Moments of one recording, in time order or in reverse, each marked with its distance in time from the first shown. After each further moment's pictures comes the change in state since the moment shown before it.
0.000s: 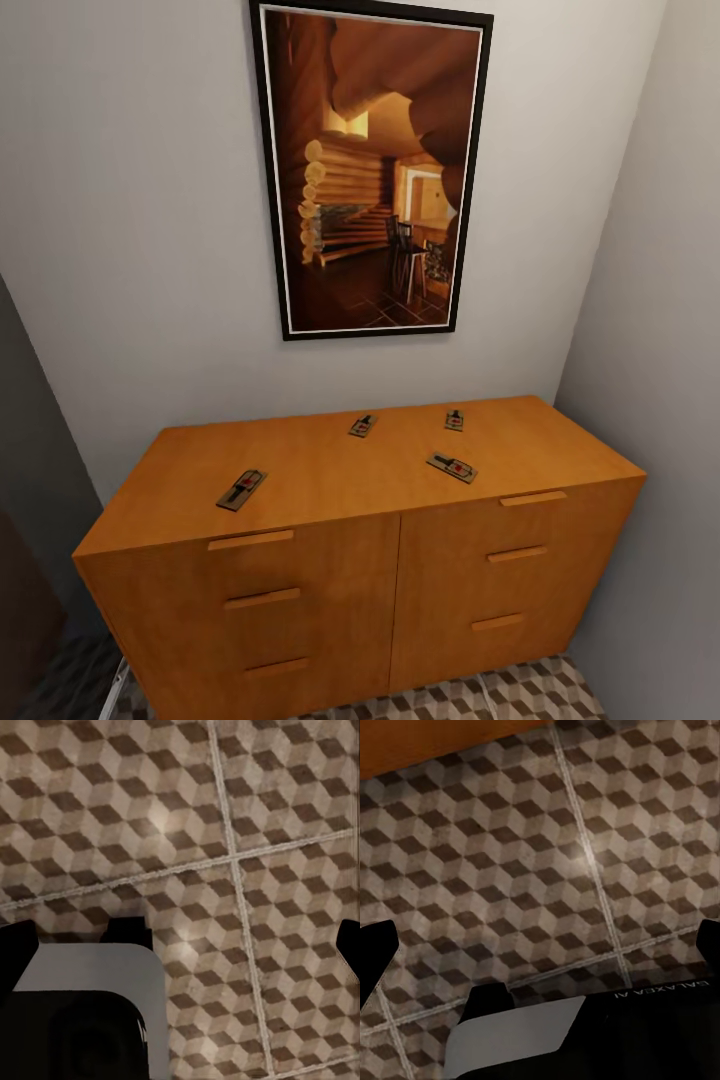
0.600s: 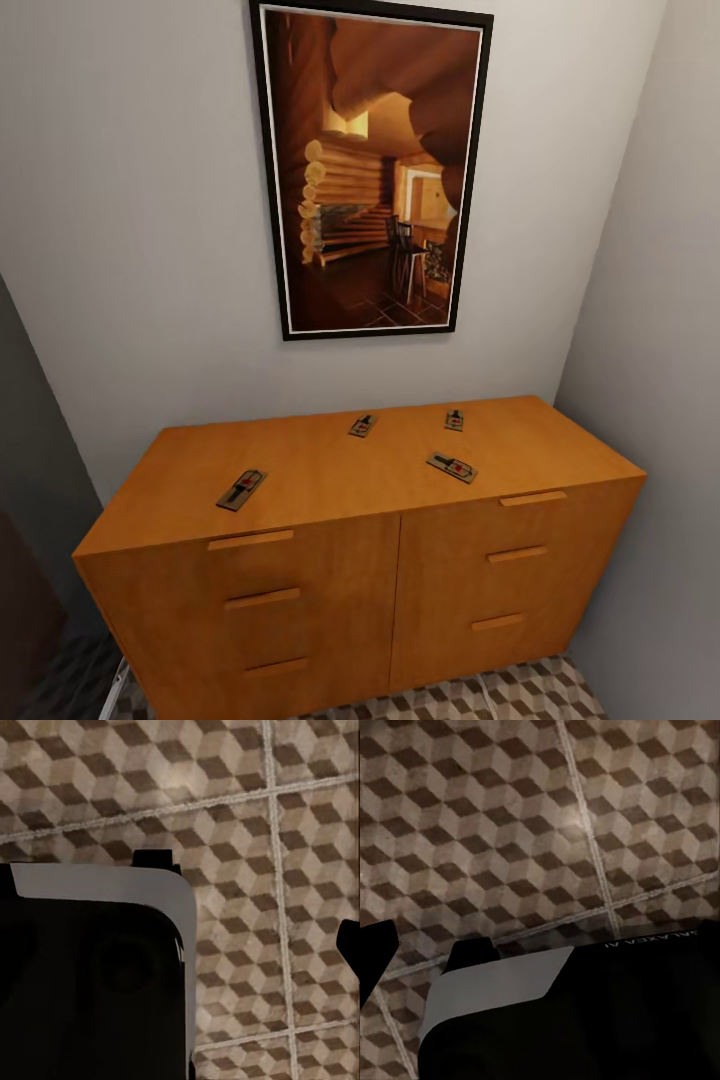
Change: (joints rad) left arm 0.000 0.002 0.001 0.143 0.021 -0.045 0.000; right arm 0.000 0.050 0.014 0.222 0.031 -0.130 -0.002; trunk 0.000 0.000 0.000
